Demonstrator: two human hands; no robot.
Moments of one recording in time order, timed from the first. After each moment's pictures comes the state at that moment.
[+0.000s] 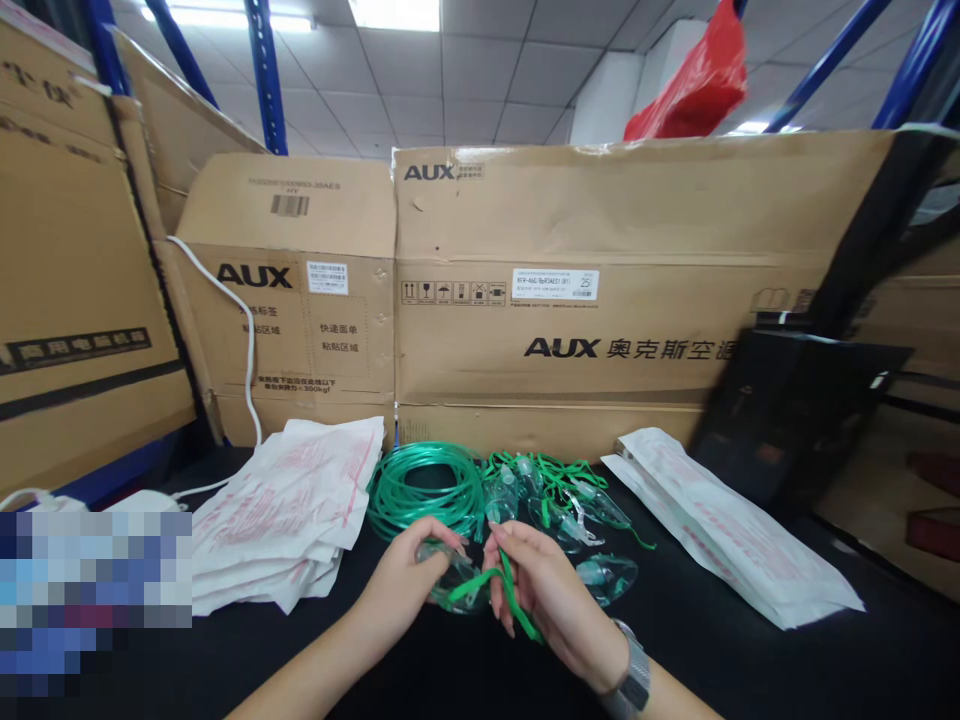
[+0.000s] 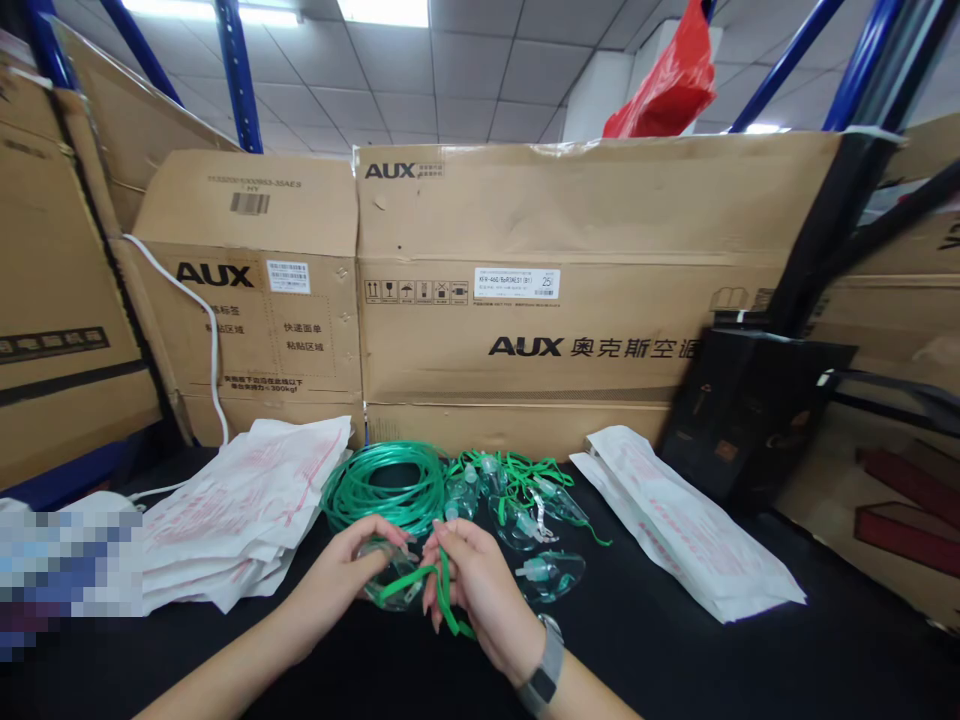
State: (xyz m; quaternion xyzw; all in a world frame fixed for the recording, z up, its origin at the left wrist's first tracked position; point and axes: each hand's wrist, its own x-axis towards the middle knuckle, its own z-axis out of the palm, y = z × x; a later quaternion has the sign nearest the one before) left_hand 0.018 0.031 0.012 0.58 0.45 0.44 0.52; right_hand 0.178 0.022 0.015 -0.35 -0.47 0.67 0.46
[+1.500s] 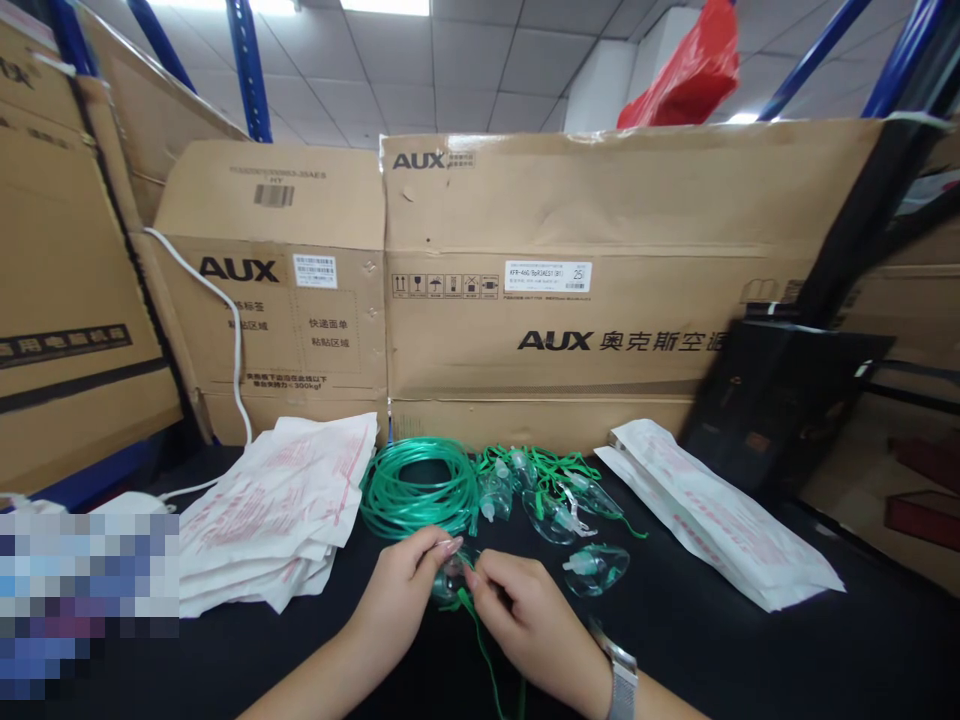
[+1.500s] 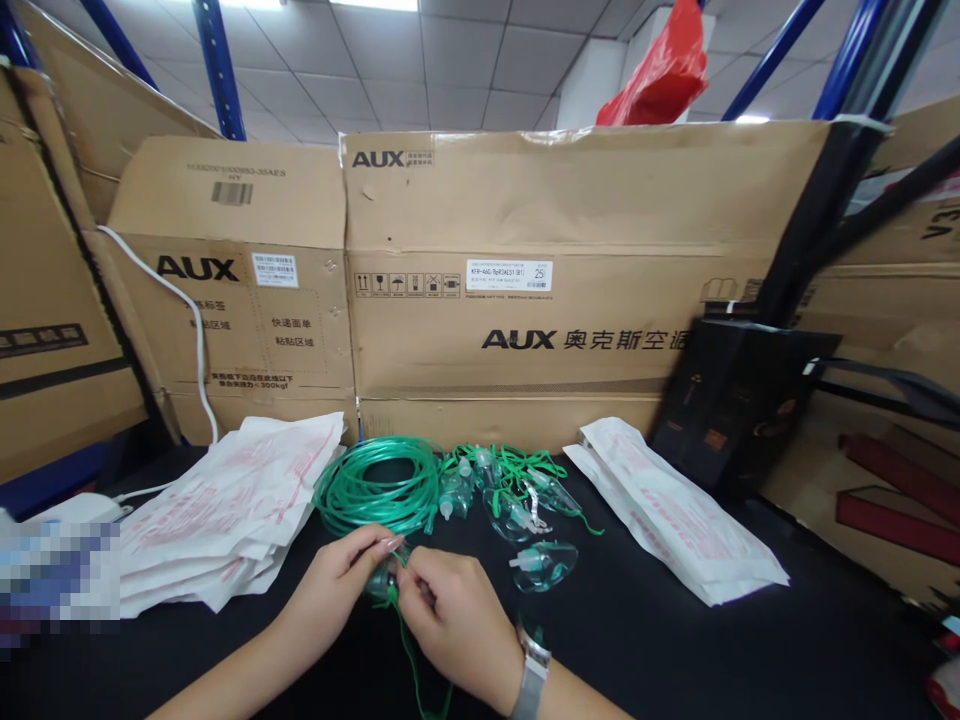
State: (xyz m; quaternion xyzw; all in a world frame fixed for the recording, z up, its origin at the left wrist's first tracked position) left_hand 0.022 0.022 0.010 0.68 0.46 0.42 0.39; right_hand 0.174 -0.001 0.018 -0.43 -0.82 0.18 0.33
